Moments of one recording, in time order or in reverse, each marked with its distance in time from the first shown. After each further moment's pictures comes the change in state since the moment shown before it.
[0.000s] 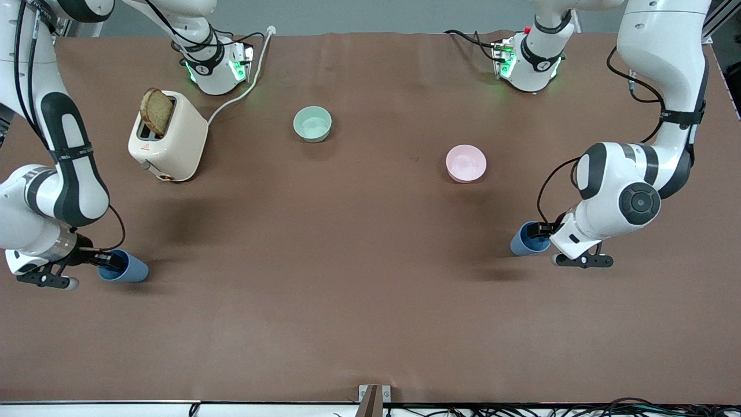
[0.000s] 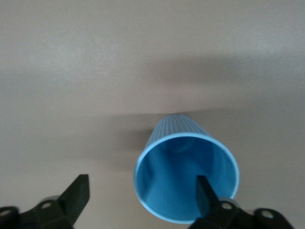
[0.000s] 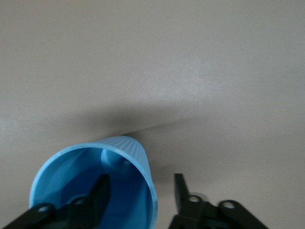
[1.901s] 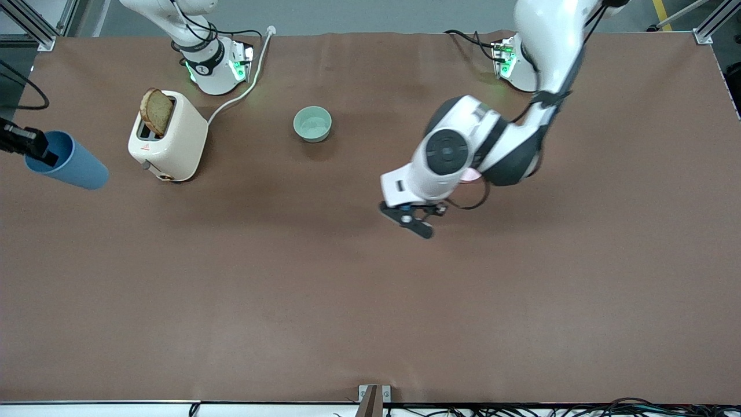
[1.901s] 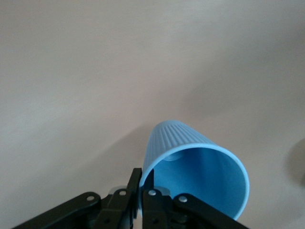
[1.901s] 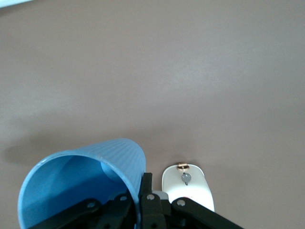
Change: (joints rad) left arm -0.420 0.207 -0.182 0.497 -0.004 -0.246 -0.011; right arm 0.126 -0.683 0.023 0.076 -0.018 -0.794 0.181
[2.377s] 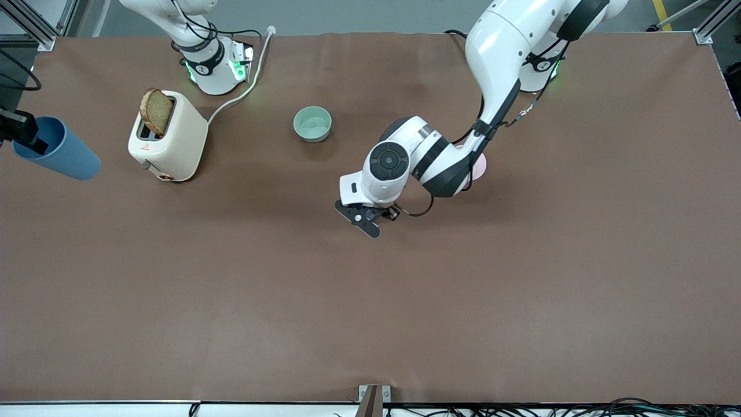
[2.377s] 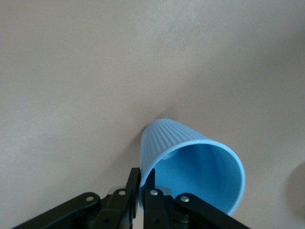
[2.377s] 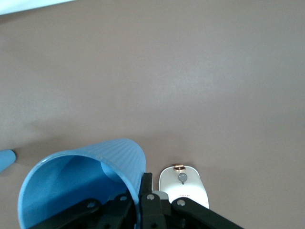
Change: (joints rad) left arm -0.091 0.148 0.005 0.046 0.003 0.148 0.005; right arm 0.003 -0.007 0.002 0.048 -0.012 -0.010 0.000
